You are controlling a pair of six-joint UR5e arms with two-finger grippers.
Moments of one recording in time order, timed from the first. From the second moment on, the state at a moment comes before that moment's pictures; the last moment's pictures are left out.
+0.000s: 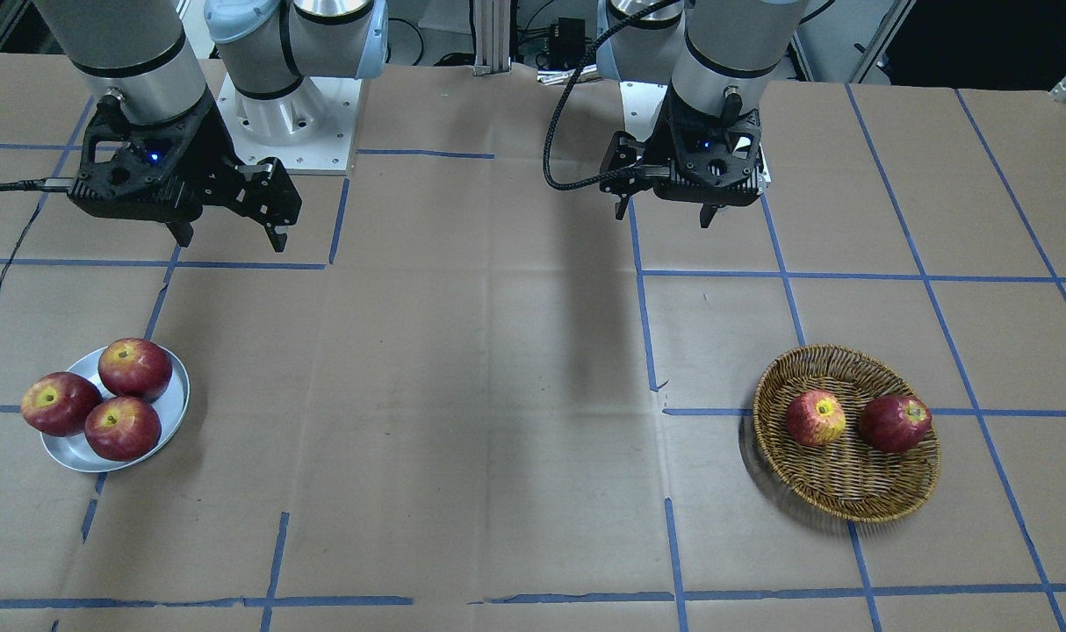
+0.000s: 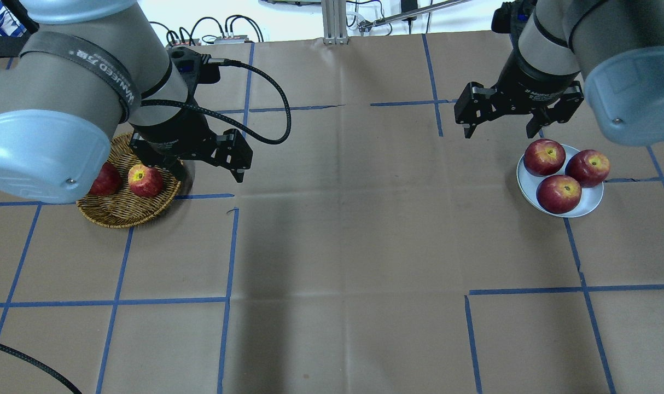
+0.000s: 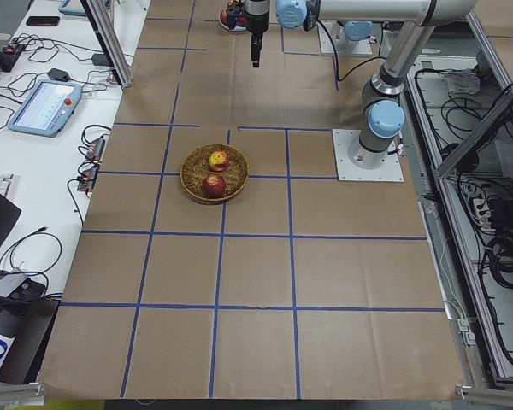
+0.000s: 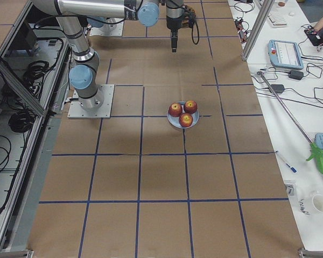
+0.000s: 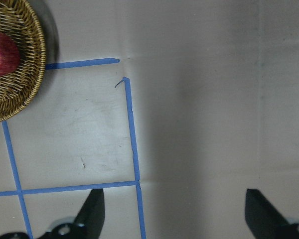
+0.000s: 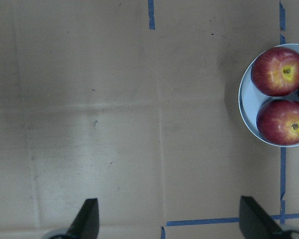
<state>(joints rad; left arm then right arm) -1.68 -1.52 -1.71 -1.50 1.55 -0.02 1.56 -1.60 1.68 -1.71 -1.57 0.04</state>
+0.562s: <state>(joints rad) -1.68 -1.53 -1.70 -1.50 1.55 -0.02 1.56 -1.60 1.68 -1.71 -1.57 0.04</state>
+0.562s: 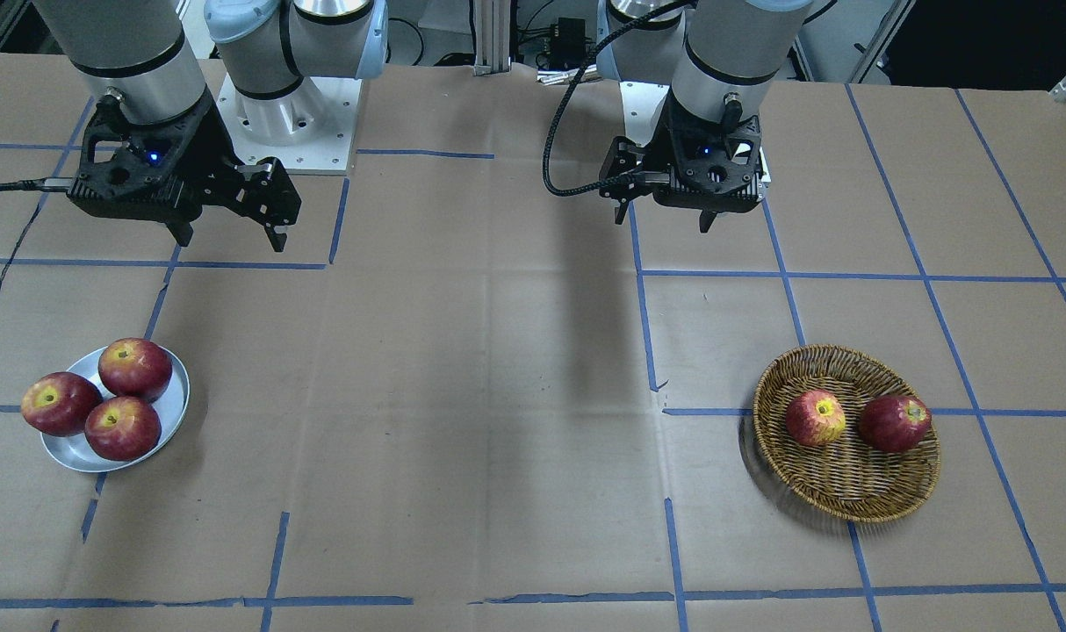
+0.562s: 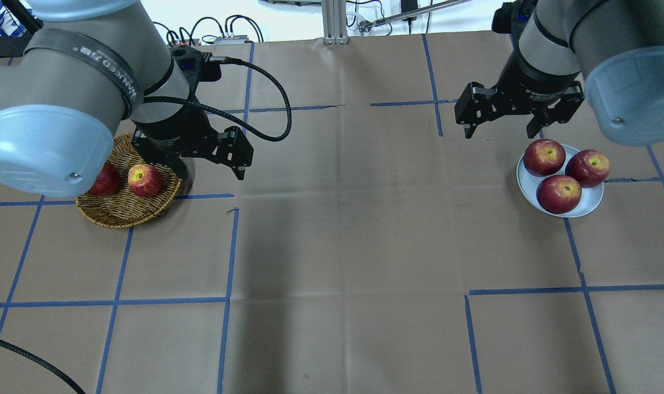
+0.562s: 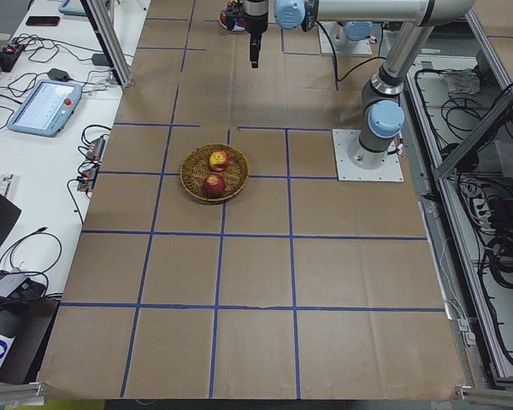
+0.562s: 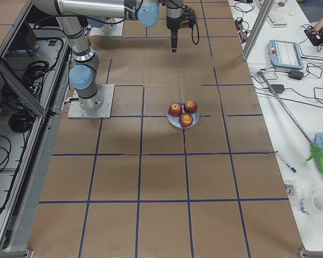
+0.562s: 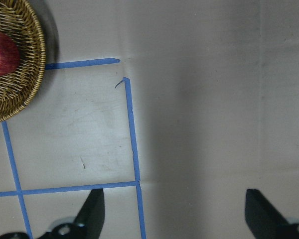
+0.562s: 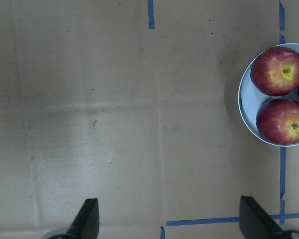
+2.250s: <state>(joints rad) -1.31 -1.64 -1.76 -1.30 1.55 0.41 1.56 -1.60 1.68 -1.71 -1.57 0.04</state>
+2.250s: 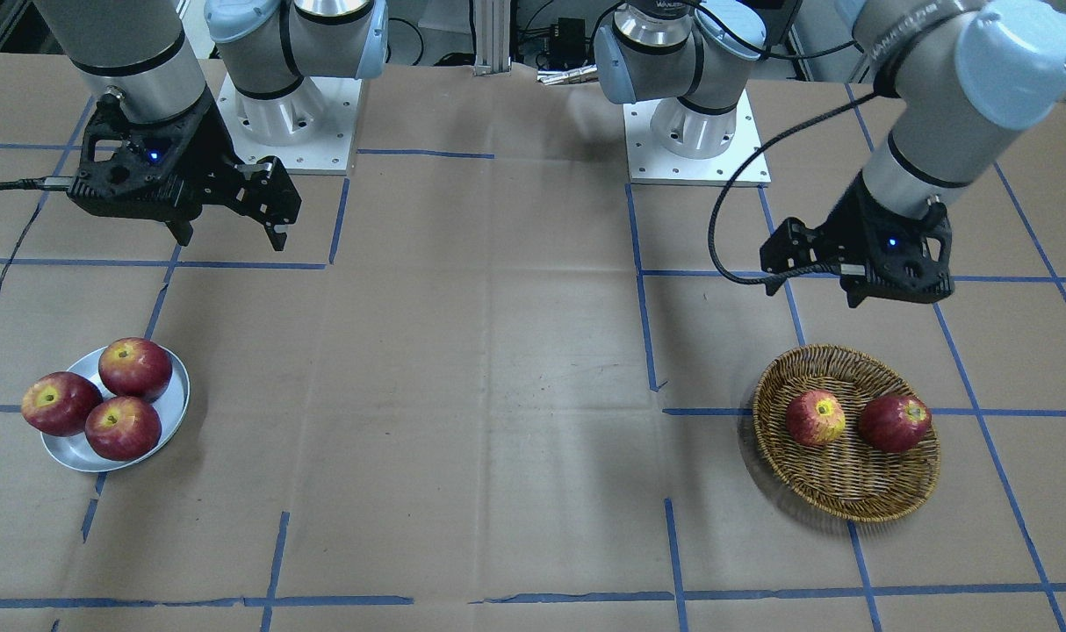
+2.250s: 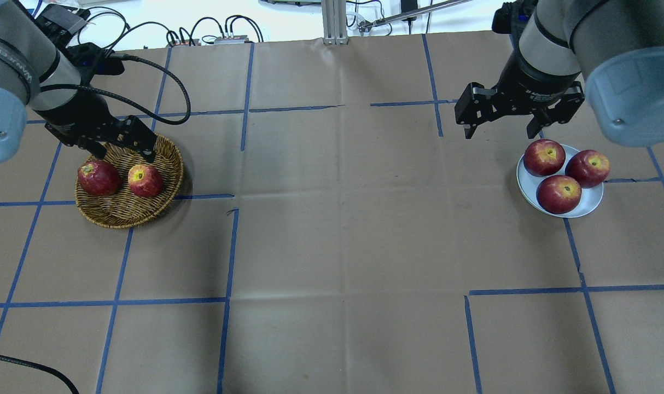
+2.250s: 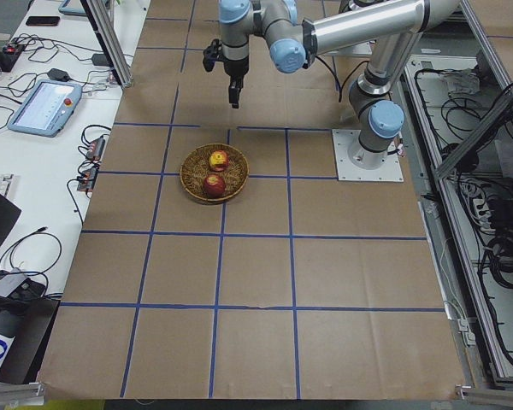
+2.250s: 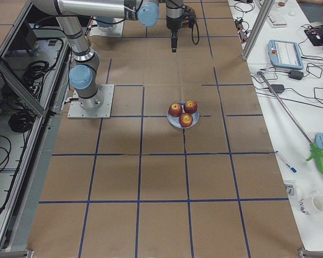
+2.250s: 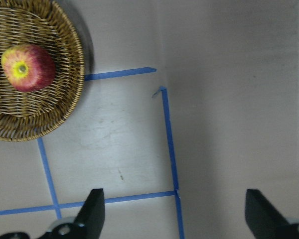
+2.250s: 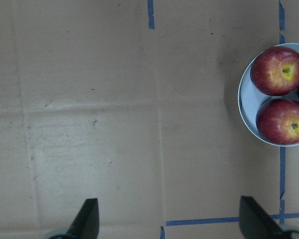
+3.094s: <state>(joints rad) -1.20 -1.94 -1.84 -0.95 1.55 0.46 1.56 -1.60 1.68 -1.71 -1.57 0.04</state>
